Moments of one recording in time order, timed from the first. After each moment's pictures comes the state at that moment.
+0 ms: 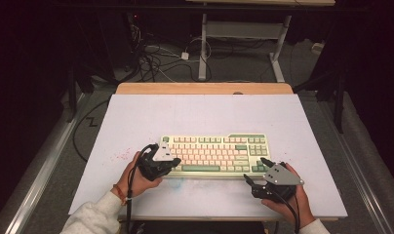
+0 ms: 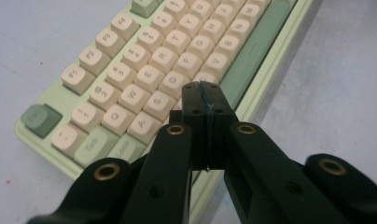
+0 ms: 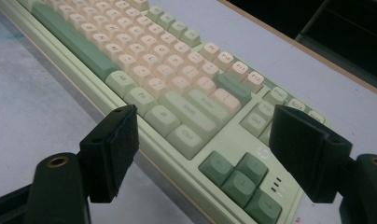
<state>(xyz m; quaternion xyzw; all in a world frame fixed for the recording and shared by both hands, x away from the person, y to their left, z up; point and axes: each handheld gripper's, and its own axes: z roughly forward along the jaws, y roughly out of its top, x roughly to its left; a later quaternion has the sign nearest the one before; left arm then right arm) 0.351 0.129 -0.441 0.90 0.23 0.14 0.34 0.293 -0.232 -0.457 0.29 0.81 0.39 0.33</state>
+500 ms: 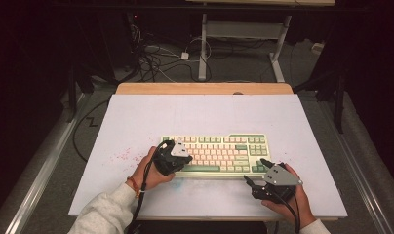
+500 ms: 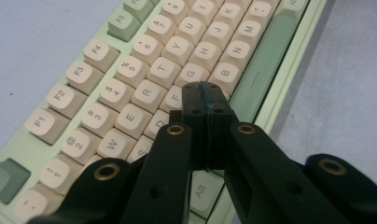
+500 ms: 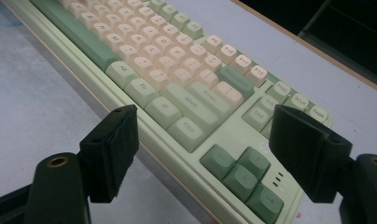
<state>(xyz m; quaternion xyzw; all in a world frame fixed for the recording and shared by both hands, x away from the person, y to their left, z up) 0.368 0.097 -0.448 0.91 0.21 0.14 0.32 0.293 -0.232 -0.460 0.29 0.82 0.38 0.33</state>
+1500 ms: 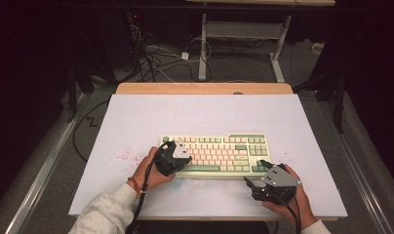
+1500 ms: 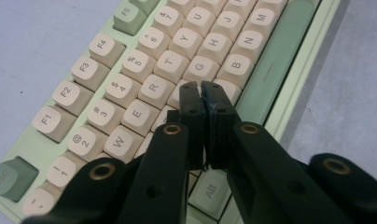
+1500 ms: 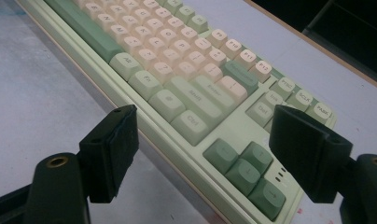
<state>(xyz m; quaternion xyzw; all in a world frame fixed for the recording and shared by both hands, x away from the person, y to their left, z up) 0.366 0.099 -0.450 0.91 0.21 0.16 0.31 0.292 -0.232 -0.461 0.28 0.82 0.37 0.33</state>
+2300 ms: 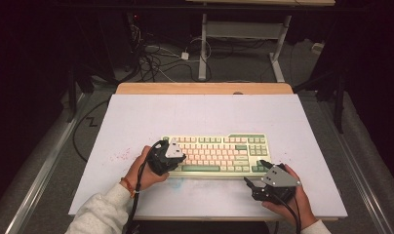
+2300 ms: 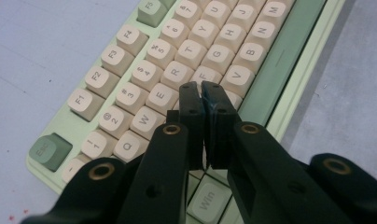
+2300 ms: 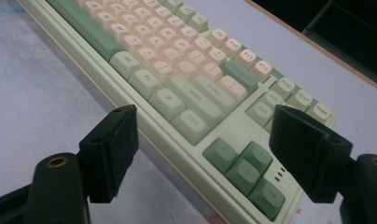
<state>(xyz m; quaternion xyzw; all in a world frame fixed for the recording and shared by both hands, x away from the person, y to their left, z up) 0.365 0.117 -0.443 0.91 0.22 0.18 0.31 0.291 -0.232 -0.461 0.28 0.82 0.37 0.33</state>
